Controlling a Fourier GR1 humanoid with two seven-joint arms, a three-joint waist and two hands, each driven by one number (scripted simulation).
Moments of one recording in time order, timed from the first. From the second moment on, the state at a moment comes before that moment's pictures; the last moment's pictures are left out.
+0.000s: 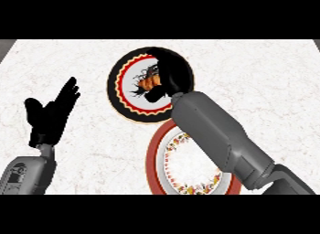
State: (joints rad) left arm -0.22 0.23 0.01 -1.38 0.06 0.04 0.17; right arm -1.06 0.00 0.57 -0.61 0.38 -0.52 0.34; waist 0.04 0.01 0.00
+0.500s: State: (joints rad) left arm -0.23 0.24 0.04 -1.35 0.07 0.02 0.16; right arm -1.03 0.00 0.50 -0.81 0.18 -0.62 0.05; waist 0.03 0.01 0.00
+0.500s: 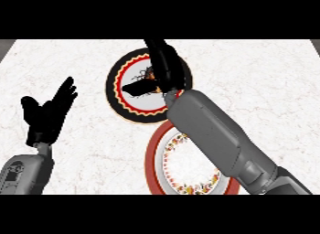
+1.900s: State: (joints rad) left arm -0.17 0.22 0.08 -1.43 0.04 0.01 0.18; right arm -0.81 -0.10 0.17 -0.89 -0.04 -0.21 -0.15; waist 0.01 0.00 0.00
